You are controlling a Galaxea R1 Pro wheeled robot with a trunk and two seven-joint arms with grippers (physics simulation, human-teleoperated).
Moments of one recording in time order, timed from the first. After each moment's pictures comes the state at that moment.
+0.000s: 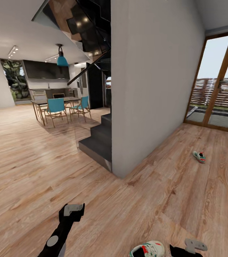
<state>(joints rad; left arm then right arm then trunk) -0.28 -0.03 0.00 -0.79 0.01 -0.22 0.00 -0.01 -0.01 -0.24 -1.10 -0.01 0.36 0.01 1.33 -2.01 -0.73</state>
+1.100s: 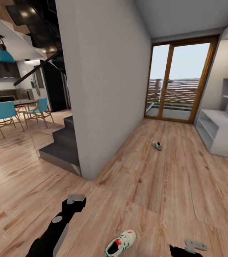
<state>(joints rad) -0.40 -0.03 0.00 -0.79 0.01 0.05 -0.01 -0.01 -0.01 -0.24 -1.10 -0.01 0.36 0.02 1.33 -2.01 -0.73</state>
